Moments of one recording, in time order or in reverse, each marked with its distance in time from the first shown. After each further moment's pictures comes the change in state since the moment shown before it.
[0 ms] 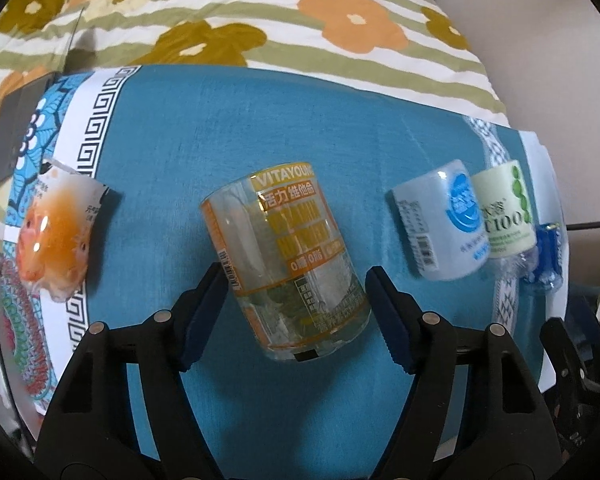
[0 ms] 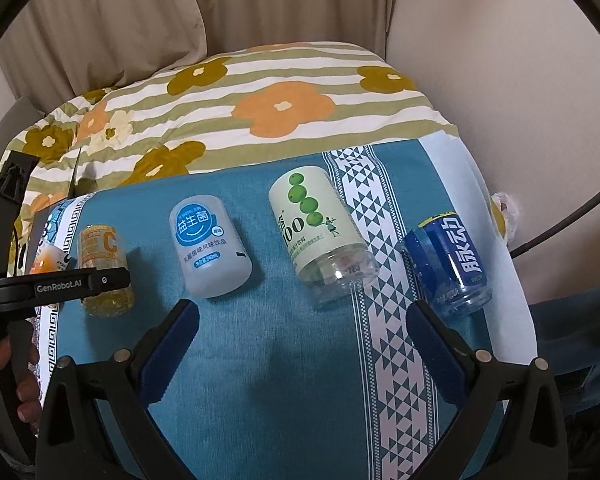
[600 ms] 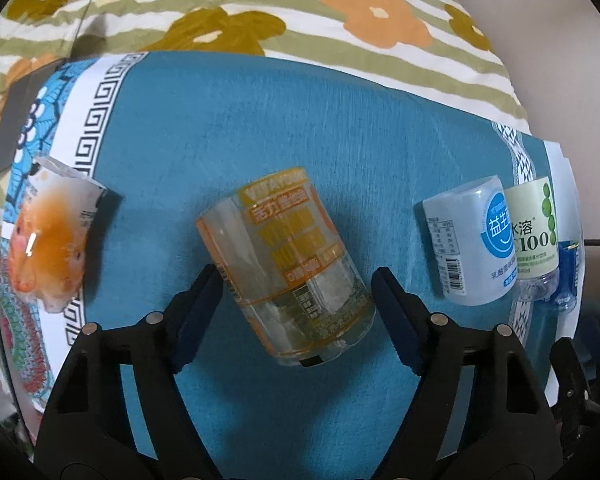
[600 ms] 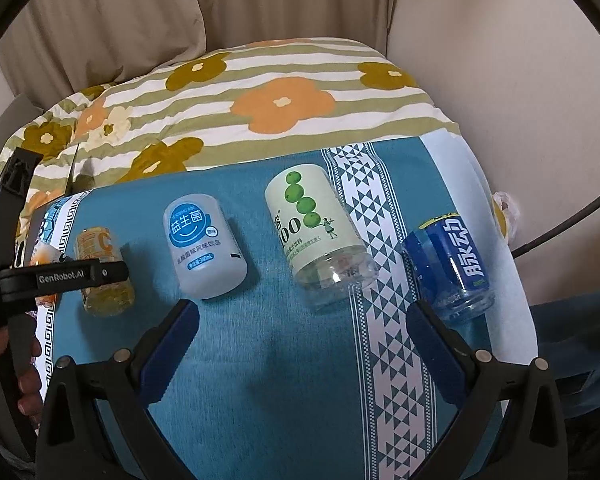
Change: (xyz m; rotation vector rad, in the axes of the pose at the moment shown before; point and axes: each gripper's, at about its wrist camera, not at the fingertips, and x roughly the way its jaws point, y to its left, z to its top) left arm 0.028 0.011 0.017 -0.058 0.042 0.042; right arm 0.011 0.000 0.003 -0.004 0.028 -0.007
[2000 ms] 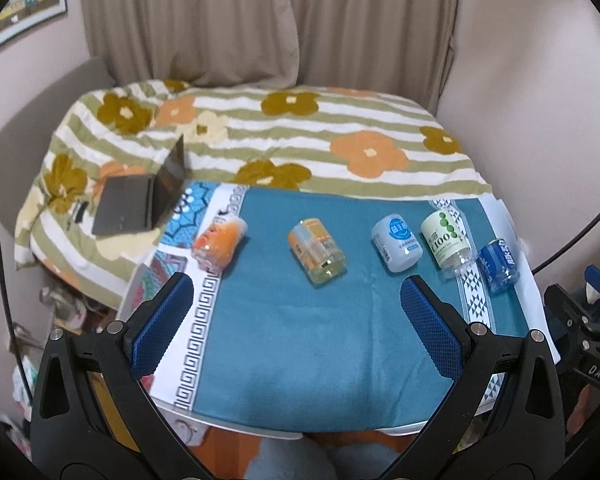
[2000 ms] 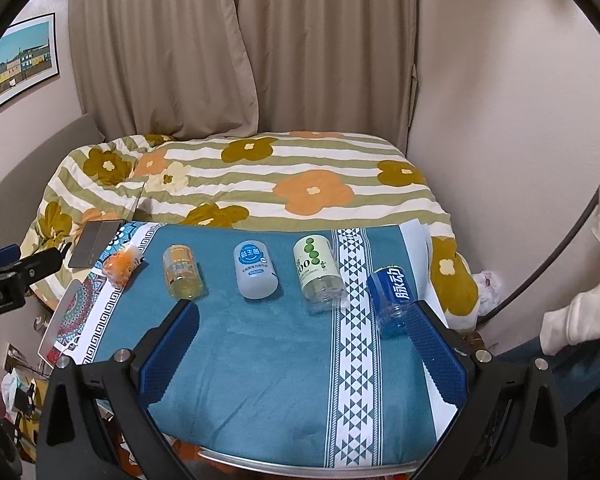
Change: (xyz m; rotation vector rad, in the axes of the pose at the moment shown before) left arm -0.225 -0.015 -0.175 0.055 -0.563 0.132; right arm -0.157 -0.015 -0.068 -0.146 -0.324 0.080
